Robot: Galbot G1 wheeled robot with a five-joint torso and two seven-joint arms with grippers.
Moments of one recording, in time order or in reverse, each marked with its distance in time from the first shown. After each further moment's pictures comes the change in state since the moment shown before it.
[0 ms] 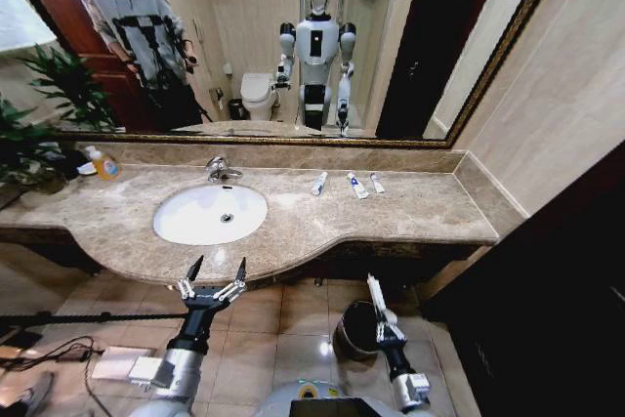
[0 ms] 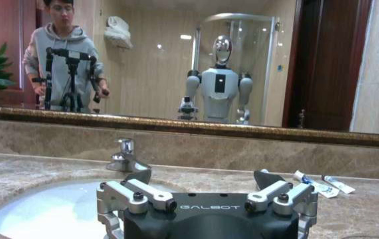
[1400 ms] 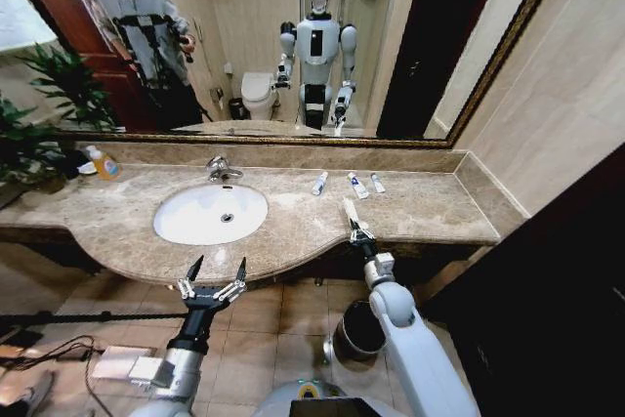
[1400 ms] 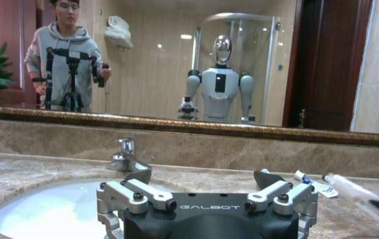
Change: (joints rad) left arm 0.000 0.000 0.000 0.000 0.000 0.000 0.000; right arm 0.364 -0.061 -0.069 0.408 -0.027 -0.388 0.023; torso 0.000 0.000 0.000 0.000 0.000
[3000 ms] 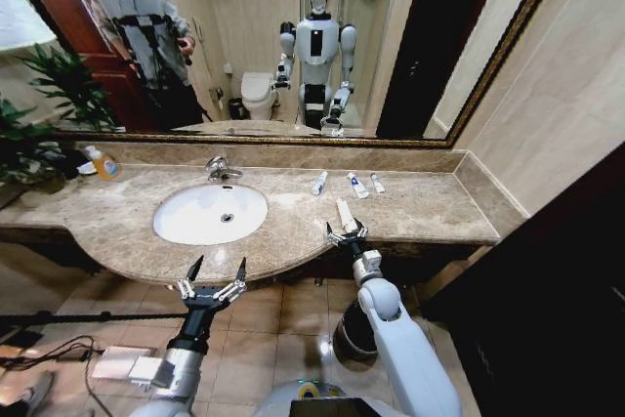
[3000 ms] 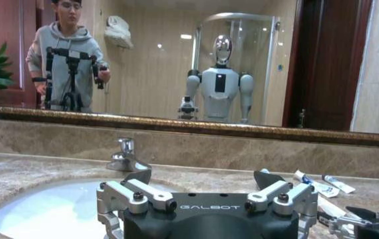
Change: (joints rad) left arm 0.000 0.000 0.000 0.000 0.000 0.000 0.000; right arm 0.206 0.043 -0.114 -0.238 -0.028 -0.002 0.002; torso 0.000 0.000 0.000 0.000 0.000
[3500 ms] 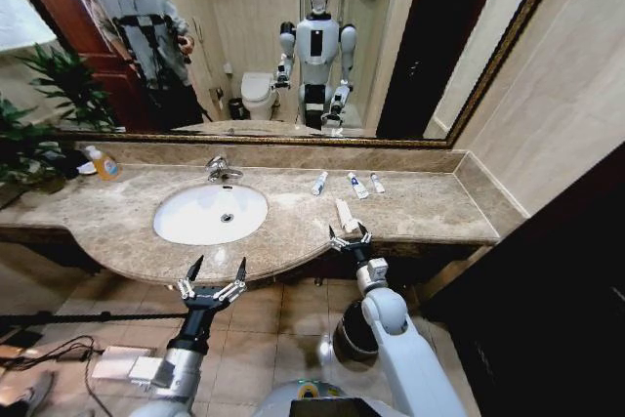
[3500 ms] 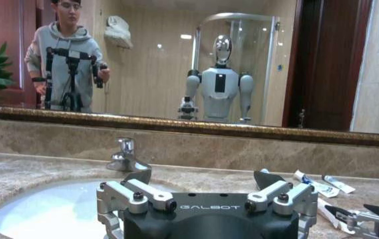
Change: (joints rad) left arm 0.000 0.000 0.000 0.000 0.000 0.000 0.000; right arm -0.089 0.006 0.036 0.114 0.016 -0.014 0.009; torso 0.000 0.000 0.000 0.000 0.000
